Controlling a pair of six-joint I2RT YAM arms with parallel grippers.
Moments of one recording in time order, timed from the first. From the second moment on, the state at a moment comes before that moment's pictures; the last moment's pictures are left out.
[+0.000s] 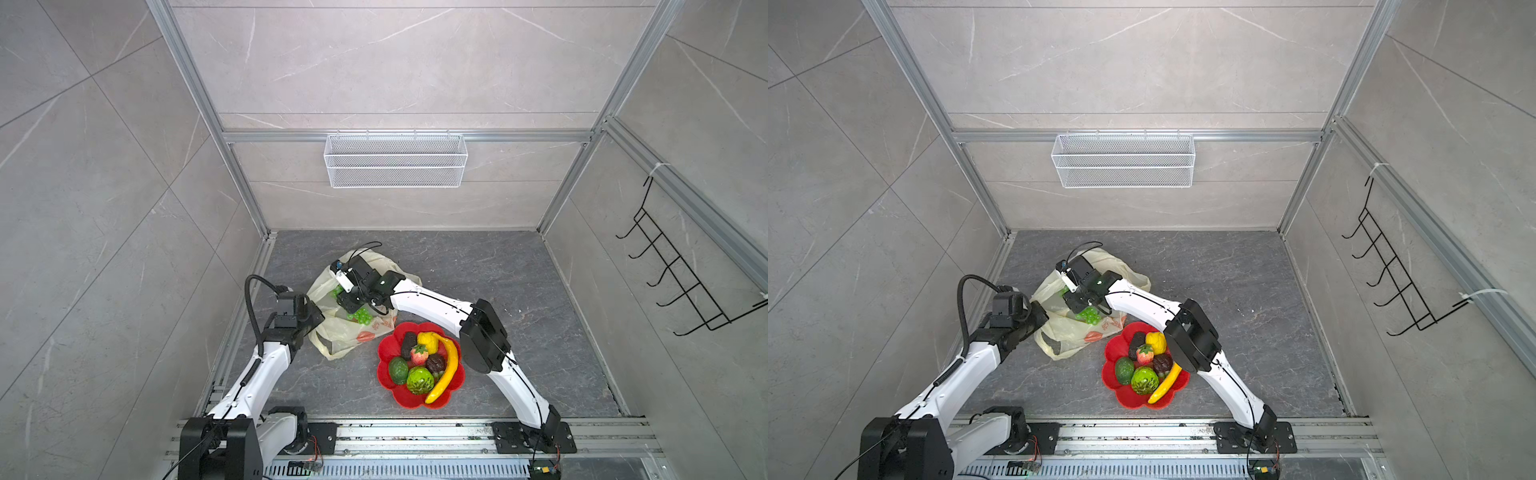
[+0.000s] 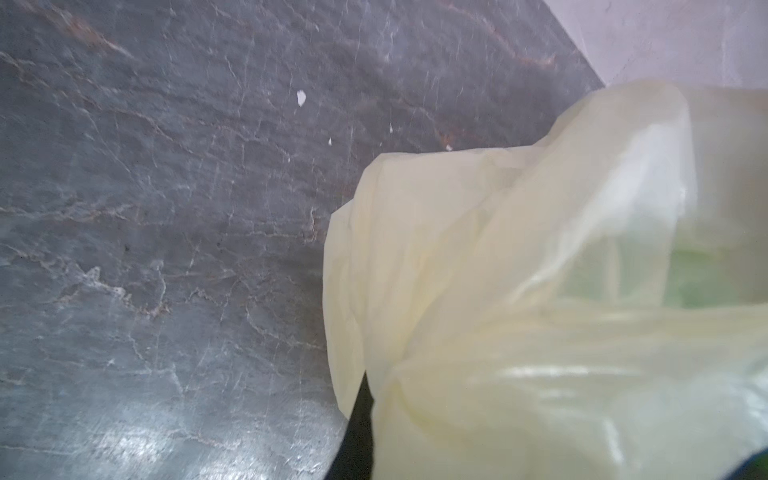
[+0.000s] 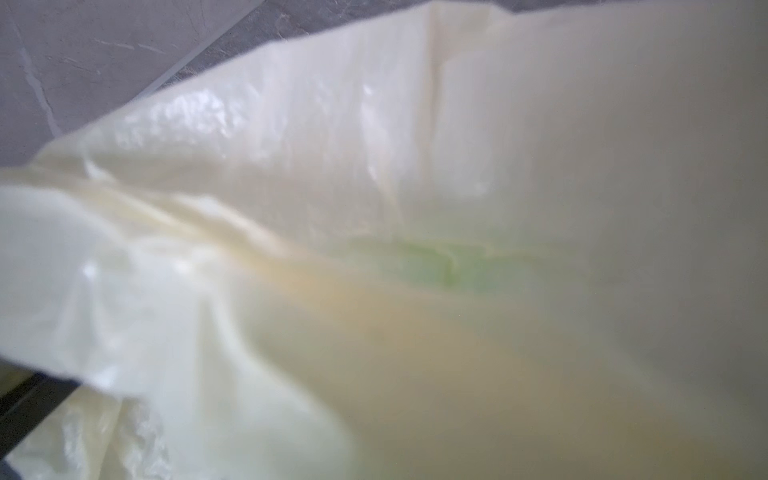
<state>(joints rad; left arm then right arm) -0.05 1.10 0.61 -0.30 -0.01 -0.69 0.94 2.37 2.14 -0.59 -0.06 0.10</state>
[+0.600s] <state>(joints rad) 0.04 1.33 0.74 -0.27 -0.01 -0.76 0.95 2.33 2.11 -0.58 -0.08 0.13</state>
